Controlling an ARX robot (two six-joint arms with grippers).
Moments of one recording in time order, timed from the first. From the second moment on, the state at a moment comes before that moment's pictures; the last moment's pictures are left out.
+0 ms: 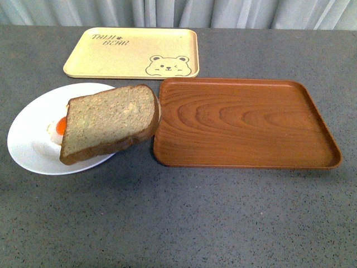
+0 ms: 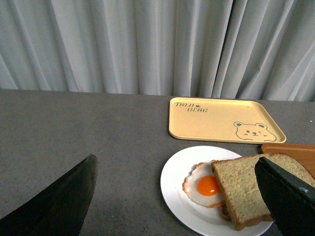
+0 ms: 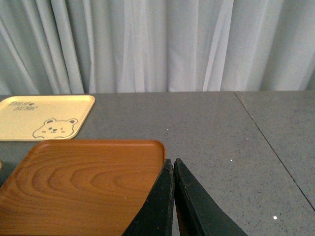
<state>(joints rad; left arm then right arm) 0.00 0.02 0.01 0.00 0.00 -0.01 0.00 0.46 0.02 0.46 0.00 0.01</state>
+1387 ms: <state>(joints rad) 0.08 0.09 0.06 -0.09 0.25 -0.13 0.00 0.01 0.02 0.00 0.00 0.00</state>
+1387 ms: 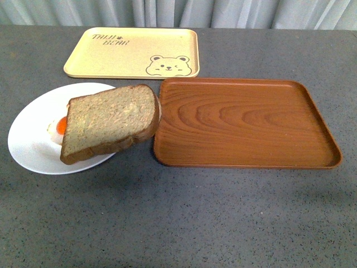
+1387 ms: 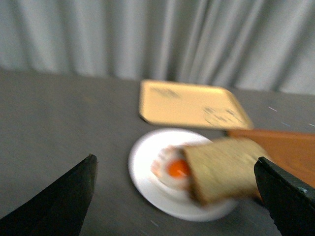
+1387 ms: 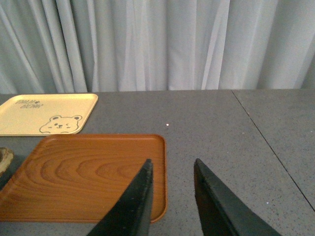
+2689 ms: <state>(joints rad) 0.15 2.12 0.39 1.21 0.44 -0.89 0.00 0.00 0.02 0.00 0.00 0.00</state>
